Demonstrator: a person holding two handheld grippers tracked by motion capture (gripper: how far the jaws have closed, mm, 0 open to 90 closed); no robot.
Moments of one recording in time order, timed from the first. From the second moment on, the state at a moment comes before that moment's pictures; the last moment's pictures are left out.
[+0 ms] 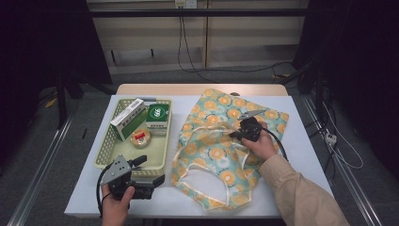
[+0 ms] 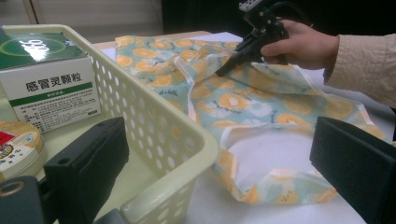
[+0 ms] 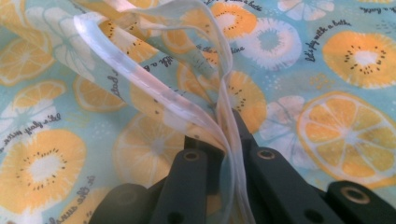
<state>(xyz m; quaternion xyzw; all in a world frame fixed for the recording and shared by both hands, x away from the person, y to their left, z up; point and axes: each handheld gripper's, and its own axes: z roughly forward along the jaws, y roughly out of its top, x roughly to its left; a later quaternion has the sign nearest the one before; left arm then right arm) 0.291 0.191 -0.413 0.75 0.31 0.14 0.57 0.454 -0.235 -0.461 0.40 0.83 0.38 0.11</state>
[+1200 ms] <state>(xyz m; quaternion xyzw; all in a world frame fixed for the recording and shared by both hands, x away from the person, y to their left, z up) 0.318 0.193 -0.370 0.75 0.31 0.14 0.57 0.457 -0.237 -0.371 0.40 0.82 0.40 0.11</state>
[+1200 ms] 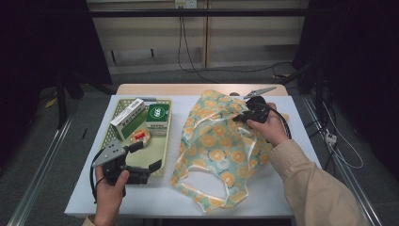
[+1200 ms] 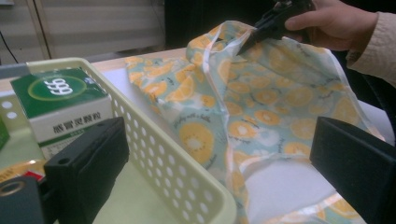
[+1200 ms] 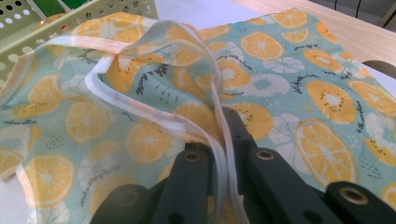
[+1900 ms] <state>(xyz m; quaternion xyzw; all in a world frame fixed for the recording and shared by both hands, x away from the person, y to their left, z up) 0.379 0.200 -0.355 0.75 0.33 0.17 0.55 0.455 -0.236 -0.370 0.40 0.82 0.40 0.10</state>
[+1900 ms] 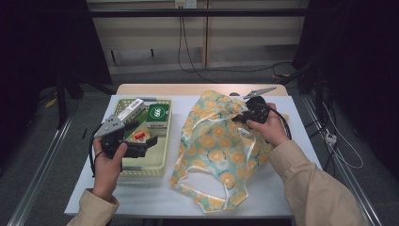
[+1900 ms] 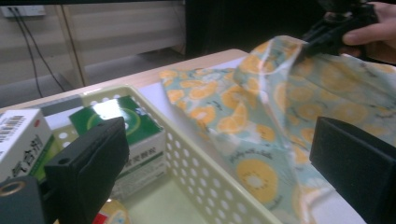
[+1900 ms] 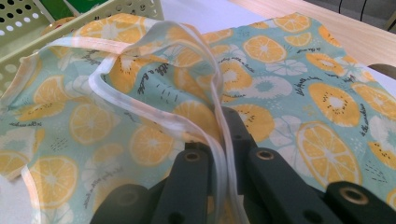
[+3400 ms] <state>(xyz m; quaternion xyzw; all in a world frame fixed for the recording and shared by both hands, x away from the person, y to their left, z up) 0.439 0.204 -0.408 0.81 0.37 0.15 0.43 0.452 -0.236 -0.376 0.40 0.82 0.40 0.11</state>
